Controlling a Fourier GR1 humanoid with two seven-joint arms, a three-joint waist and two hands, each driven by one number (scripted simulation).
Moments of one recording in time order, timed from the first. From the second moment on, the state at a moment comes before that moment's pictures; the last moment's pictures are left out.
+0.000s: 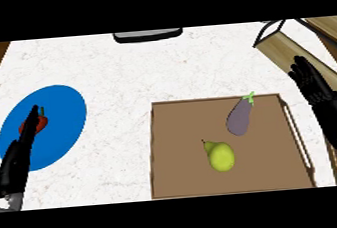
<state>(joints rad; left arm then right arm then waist) -0.02 0.60 -0.27 -1.40 0.12 0.39 -0.10 -0.08 -0.45 0.10 -1.73 -0.17 -0.05 0.04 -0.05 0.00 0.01</state>
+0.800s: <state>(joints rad) -0.26 0.46 -0.23 -1.49 0.36 0.25 0.09 -0.50 -0.33 0.18 -1.17 -0.47 0.39 0.27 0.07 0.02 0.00</state>
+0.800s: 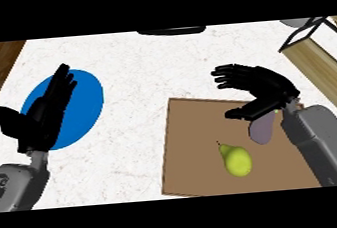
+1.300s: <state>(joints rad) -0.28 0.44 -0.21 -1.46 0.38 0.23 0.11 -0.81 -0.43 0.30 -1.05 -0.52 0.82 0.51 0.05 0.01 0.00</state>
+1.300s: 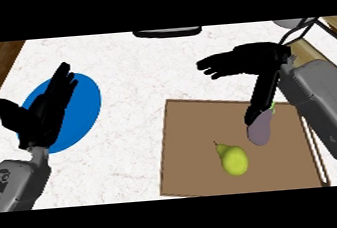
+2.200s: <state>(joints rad) -0.29 0.43 -0.15 -1.43 0.36 0.20 0.12 -0.88 -0.33 0.65 -1.25 0.04 0.91 0.49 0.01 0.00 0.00</state>
